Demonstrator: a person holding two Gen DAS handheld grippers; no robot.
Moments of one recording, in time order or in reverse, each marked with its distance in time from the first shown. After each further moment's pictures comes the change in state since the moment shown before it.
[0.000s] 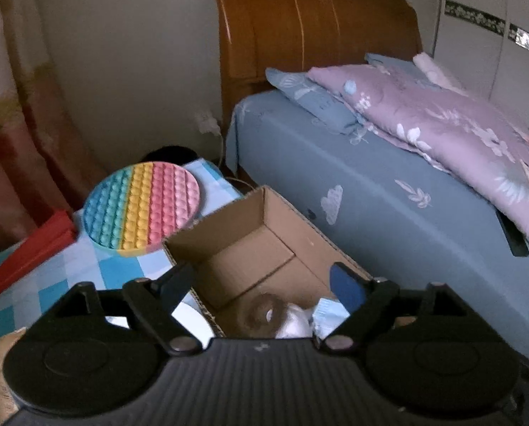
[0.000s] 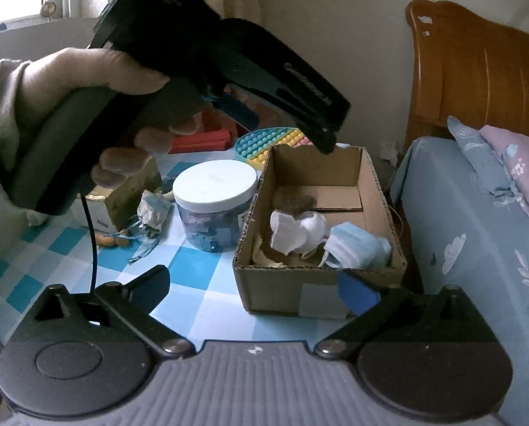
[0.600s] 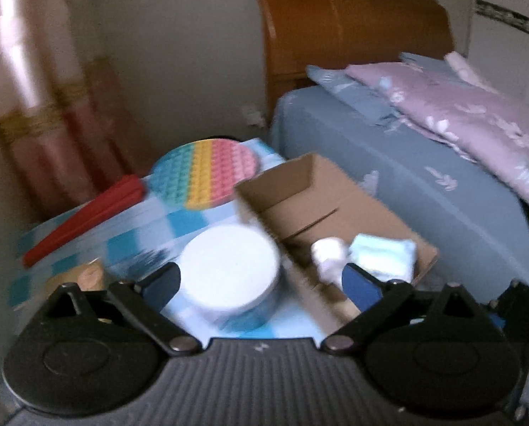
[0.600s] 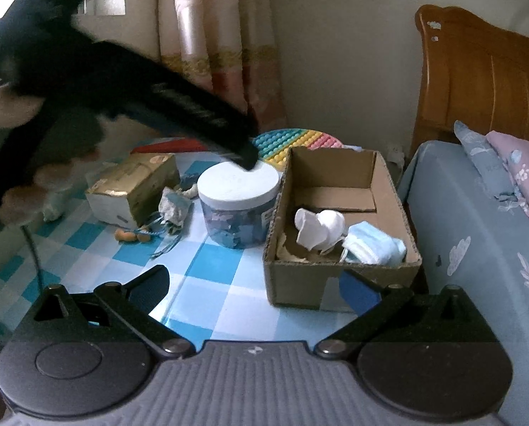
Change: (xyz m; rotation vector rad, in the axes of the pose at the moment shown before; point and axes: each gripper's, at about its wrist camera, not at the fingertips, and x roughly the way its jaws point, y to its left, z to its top) left arm -0.067 0.013 -0.047 -0.027 -0.004 0.126; right arm -0.012 0.023 -0.002 -0.022 0.010 0.017
